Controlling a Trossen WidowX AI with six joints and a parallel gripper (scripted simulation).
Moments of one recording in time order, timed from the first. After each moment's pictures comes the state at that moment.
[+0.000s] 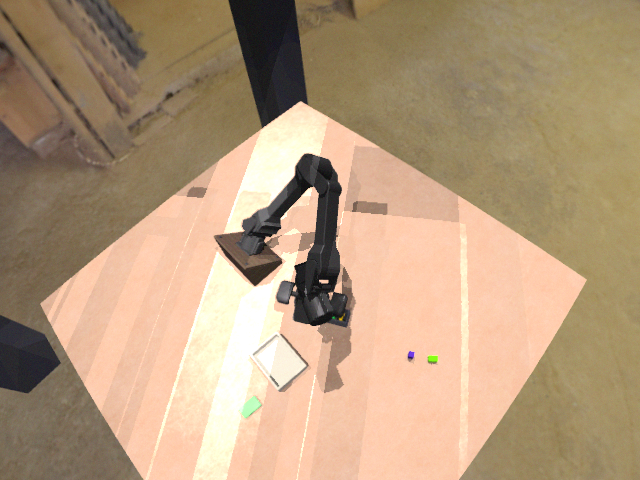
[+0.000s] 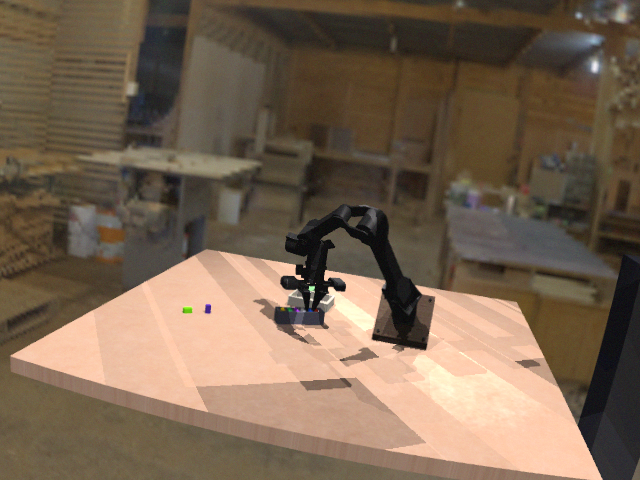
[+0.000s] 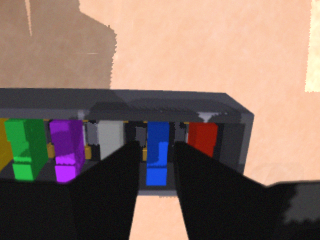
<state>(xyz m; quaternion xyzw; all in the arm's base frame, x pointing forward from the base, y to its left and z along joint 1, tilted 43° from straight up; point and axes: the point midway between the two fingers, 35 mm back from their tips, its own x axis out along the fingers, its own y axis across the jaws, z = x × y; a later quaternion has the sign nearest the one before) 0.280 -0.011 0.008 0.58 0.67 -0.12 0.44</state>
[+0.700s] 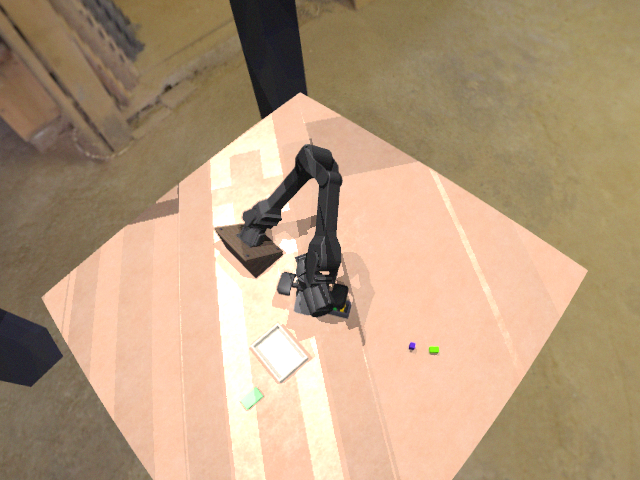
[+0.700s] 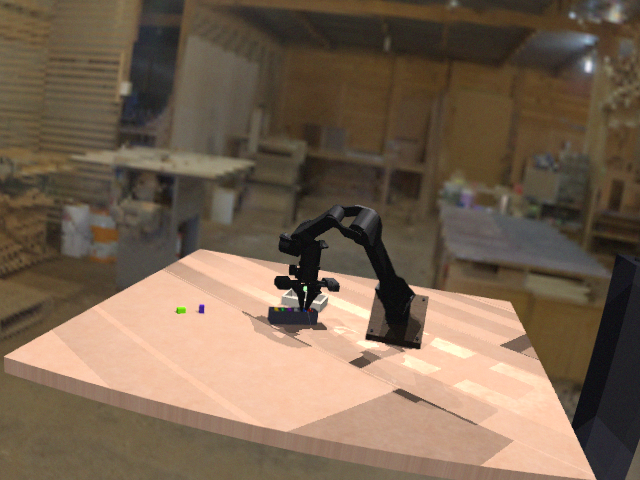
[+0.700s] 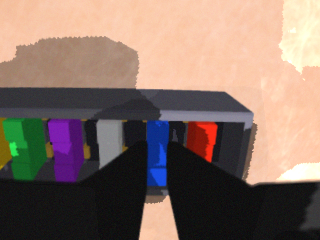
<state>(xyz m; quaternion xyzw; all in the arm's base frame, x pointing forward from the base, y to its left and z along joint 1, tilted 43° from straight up) 0.279 -0.011 0.008 0.58 0.67 -0.12 0.44</state>
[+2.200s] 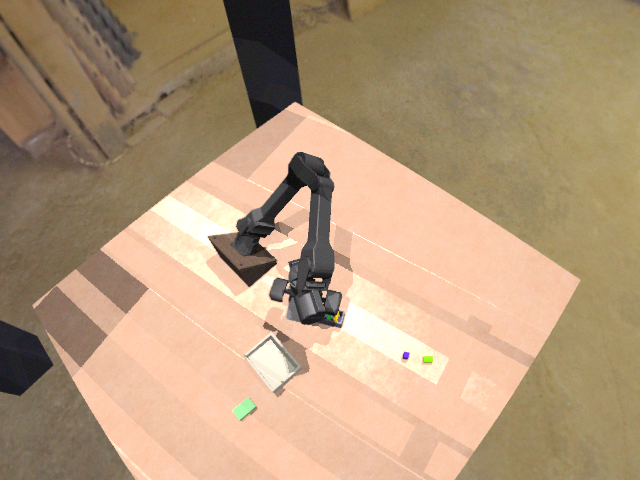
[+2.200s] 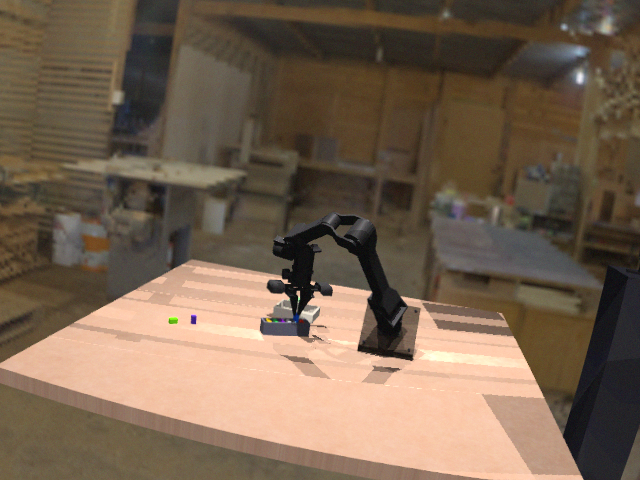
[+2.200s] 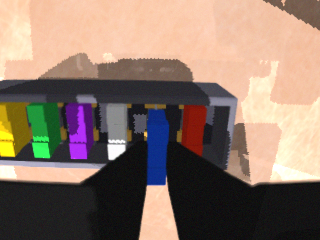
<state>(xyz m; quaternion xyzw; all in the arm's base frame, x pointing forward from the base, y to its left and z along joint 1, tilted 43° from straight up) 0.278 -0.025 0.024 0.58 0.67 -0.12 0.44</state>
